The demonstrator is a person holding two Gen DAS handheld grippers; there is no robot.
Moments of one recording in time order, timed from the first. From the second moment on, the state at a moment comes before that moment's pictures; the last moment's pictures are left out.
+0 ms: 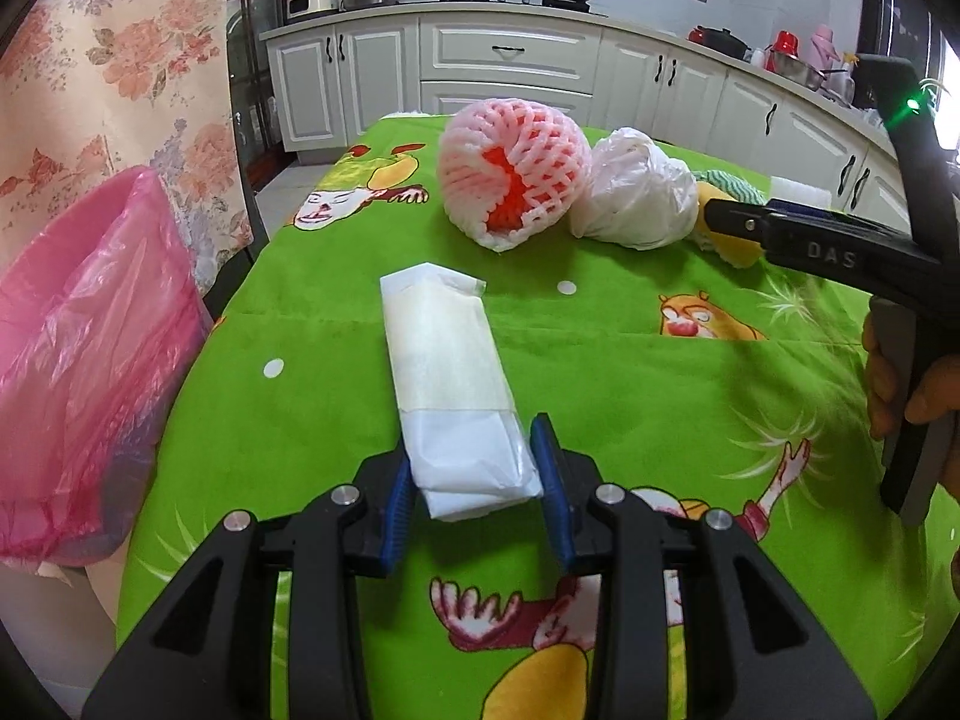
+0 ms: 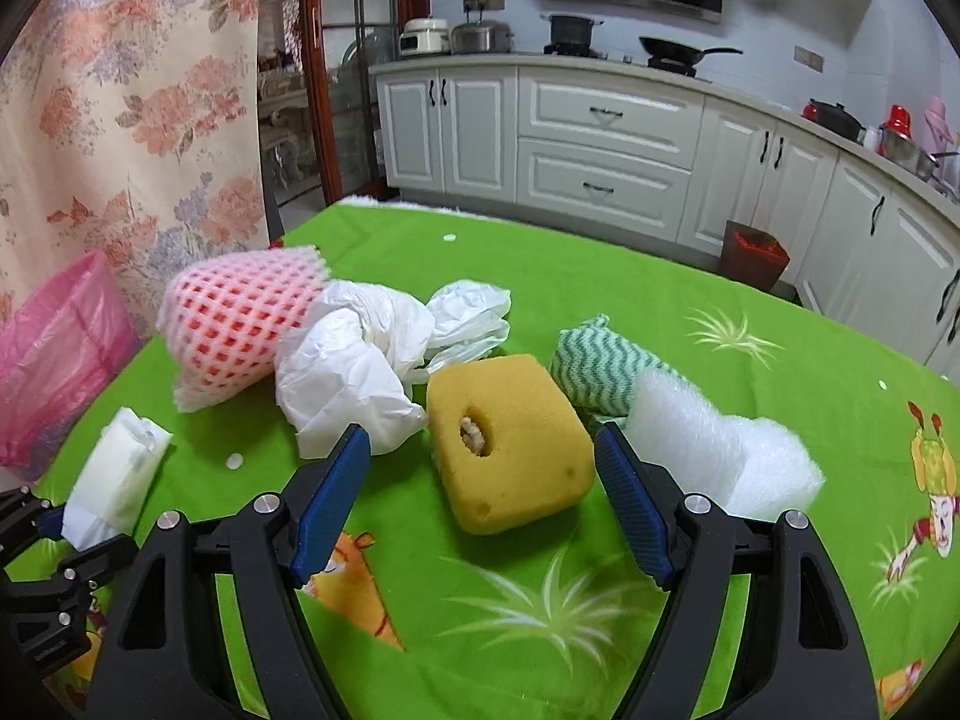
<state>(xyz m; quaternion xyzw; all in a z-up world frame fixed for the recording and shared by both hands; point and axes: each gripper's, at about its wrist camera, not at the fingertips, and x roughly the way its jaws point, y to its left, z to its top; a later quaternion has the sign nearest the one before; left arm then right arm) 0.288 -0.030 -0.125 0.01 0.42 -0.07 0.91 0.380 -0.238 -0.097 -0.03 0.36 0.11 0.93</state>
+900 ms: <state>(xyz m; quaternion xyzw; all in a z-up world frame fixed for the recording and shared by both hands) 0.295 -0.031 -0.125 0.02 0.42 -0.07 0.91 0.294 -0.245 -0.105 -0.02 0.38 0.11 0.92</state>
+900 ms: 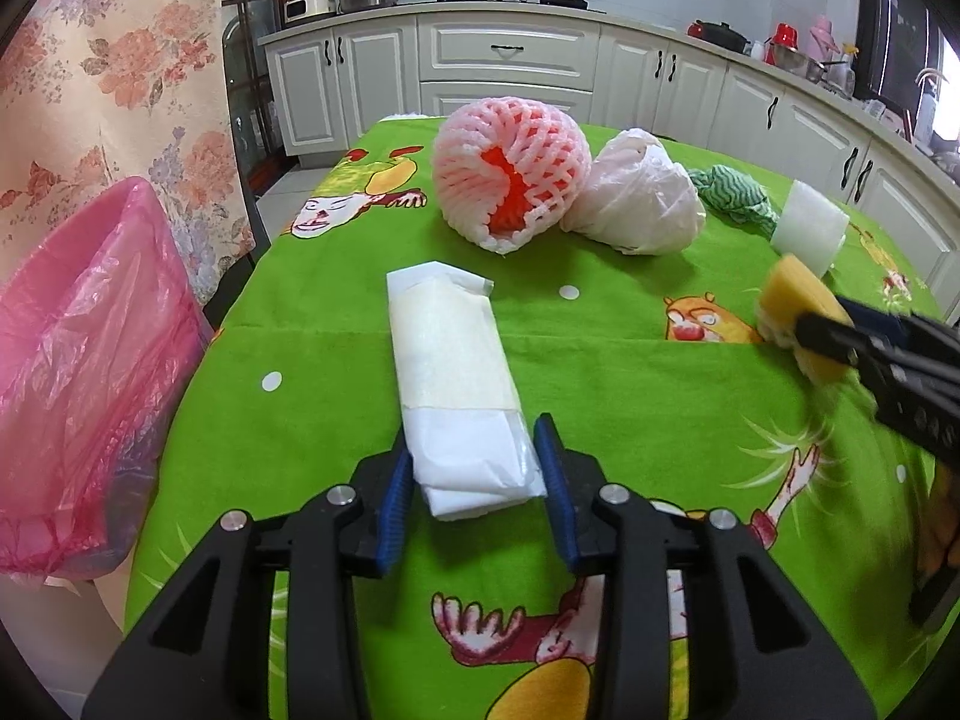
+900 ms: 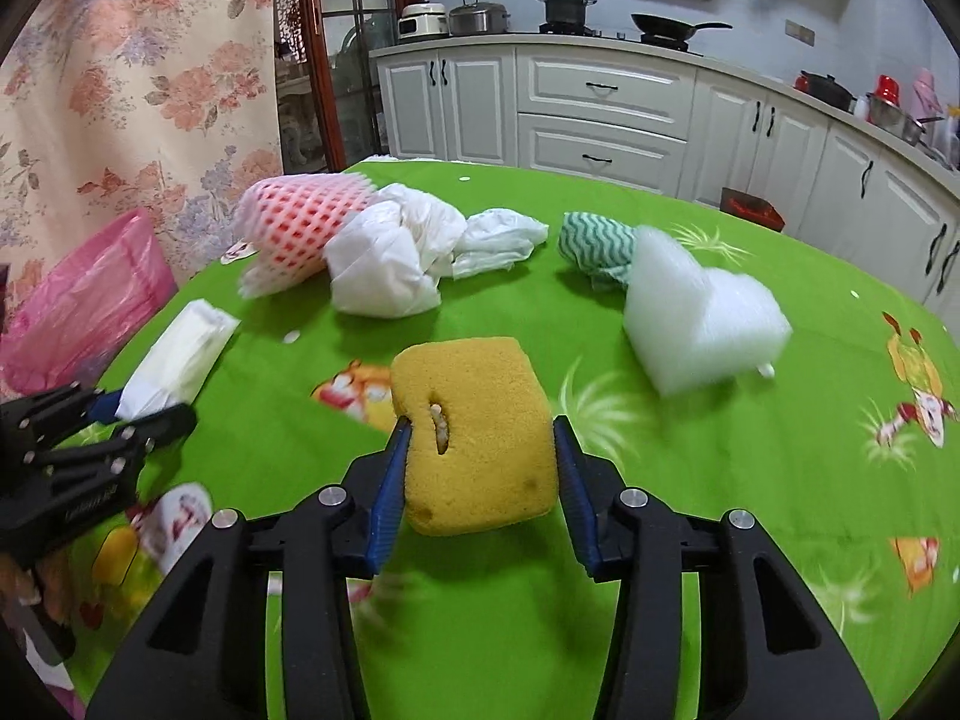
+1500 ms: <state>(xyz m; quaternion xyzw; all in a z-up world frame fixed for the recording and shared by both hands) 0.199 -0.026 -0.090 0.03 0.31 -0.08 0.95 0.206 -0.239 -0.085 0.01 0.33 0.13 0.94</state>
